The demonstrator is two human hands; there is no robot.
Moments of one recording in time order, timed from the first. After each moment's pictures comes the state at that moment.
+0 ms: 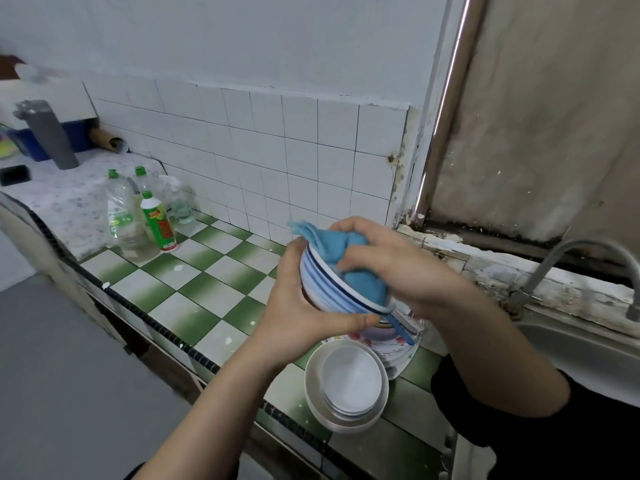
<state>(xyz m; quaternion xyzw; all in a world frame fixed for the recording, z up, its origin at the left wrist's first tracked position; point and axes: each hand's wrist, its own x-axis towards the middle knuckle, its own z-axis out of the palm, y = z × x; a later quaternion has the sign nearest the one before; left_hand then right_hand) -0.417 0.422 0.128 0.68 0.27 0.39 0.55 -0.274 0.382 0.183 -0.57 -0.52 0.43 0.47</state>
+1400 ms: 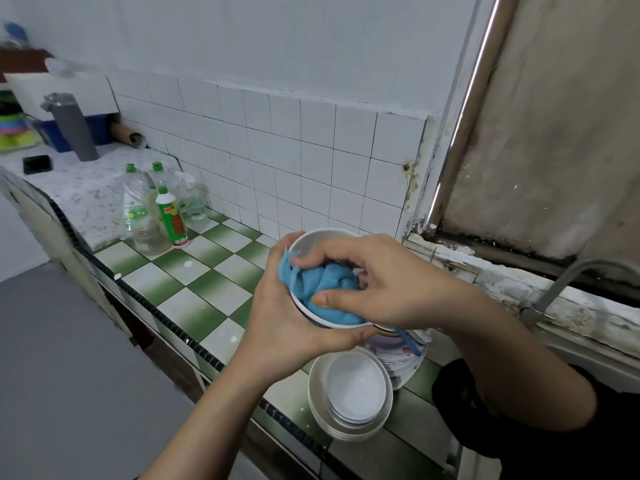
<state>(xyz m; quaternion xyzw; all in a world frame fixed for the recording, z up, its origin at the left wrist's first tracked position) -0.437 0.418 0.134 0.71 0.26 0.48 0.45 -0.291 0.376 0.200 -0.50 -0.76 0.25 0.32</state>
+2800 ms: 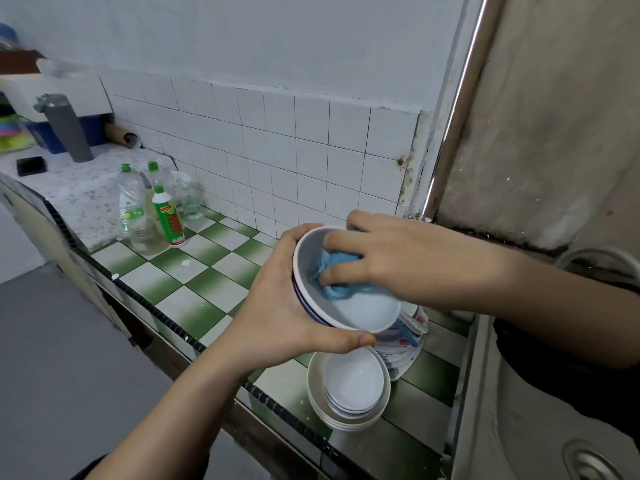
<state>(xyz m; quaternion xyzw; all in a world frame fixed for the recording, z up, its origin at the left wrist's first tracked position) -0.448 0.409 0.159 0.78 0.24 0.40 0.43 -0.262 0.377 0.214 -0.38 -0.90 -0.21 -0.03</state>
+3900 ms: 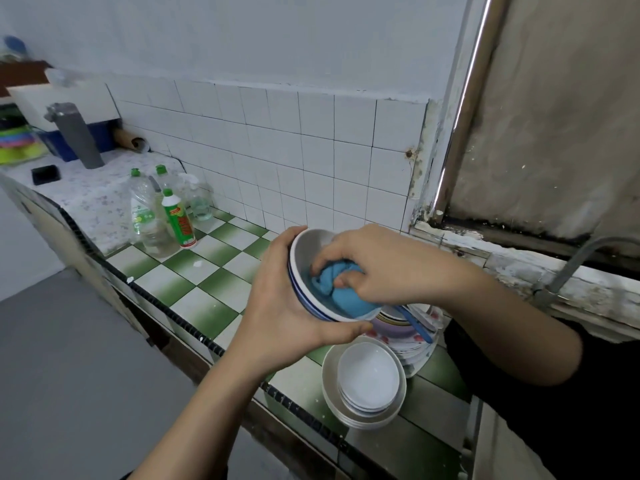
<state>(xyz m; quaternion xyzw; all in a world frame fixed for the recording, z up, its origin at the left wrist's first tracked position) -0.450 0.420 0.140 0.78 0.31 0.43 0.35 -0.287 0.397 0.198 -0.59 -0.80 0.11 0.10</state>
